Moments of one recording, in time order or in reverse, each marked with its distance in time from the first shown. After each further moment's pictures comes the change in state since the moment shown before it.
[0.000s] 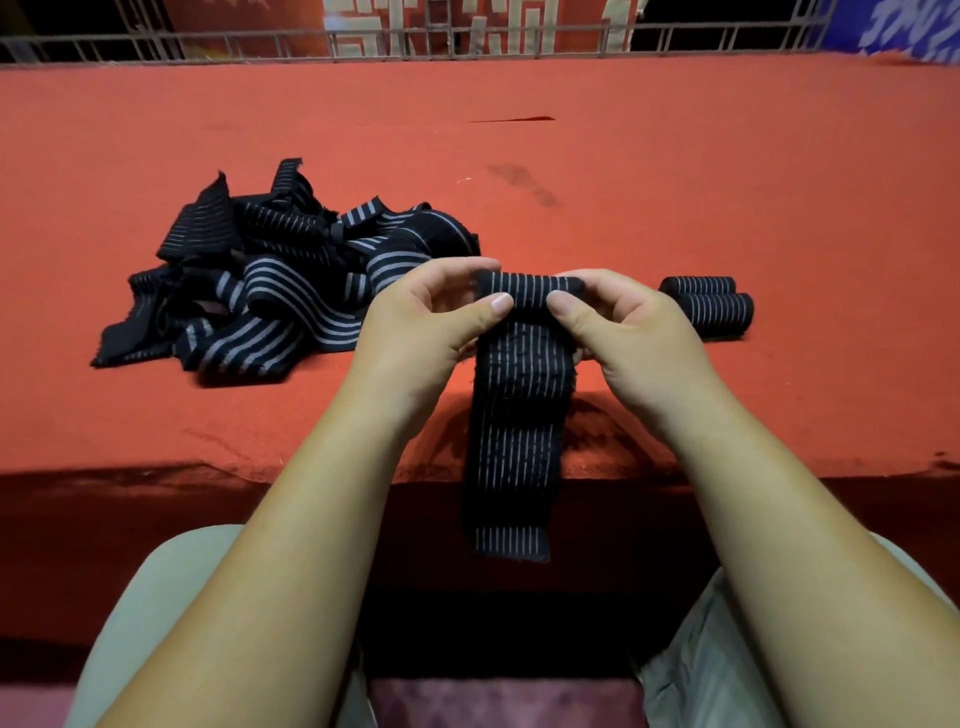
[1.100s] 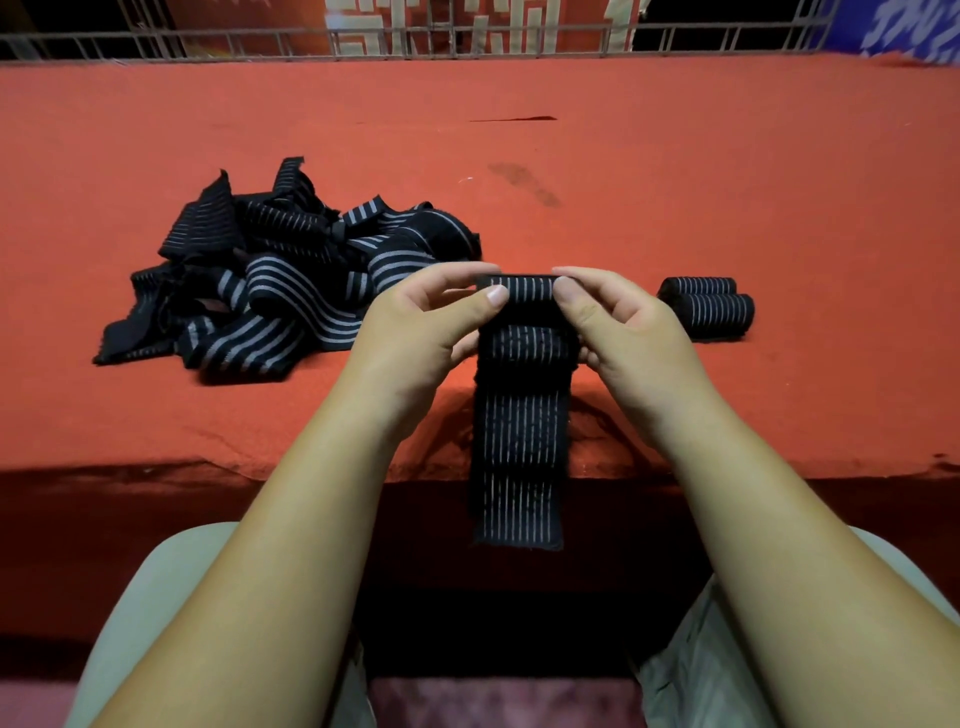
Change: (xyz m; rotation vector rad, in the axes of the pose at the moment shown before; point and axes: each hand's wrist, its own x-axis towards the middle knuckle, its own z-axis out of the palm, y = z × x) left_hand -0.002 0.004 -0.003 -0.088 -0.018 -0.052; right_hand -0.004 0.000 0.008 0.138 0.036 0.055
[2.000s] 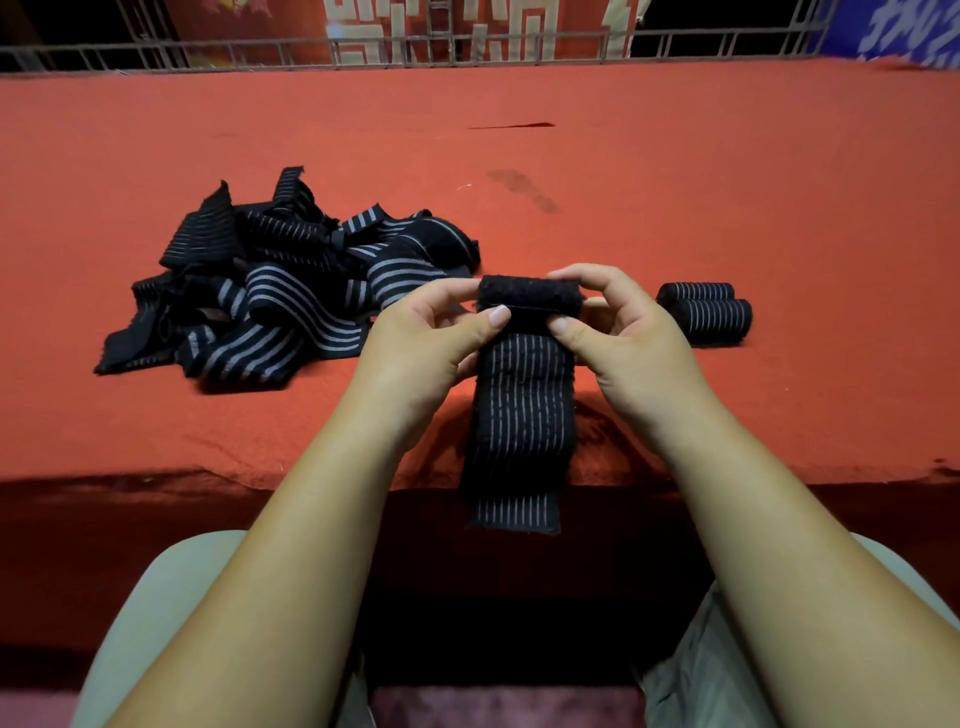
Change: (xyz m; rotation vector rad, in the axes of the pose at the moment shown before) left_hand 0.000 -0.006 0.004 0.088 0.007 -0.004; right_hand 0.003 0.005 -0.008 -0.091 -0.062 -0.099
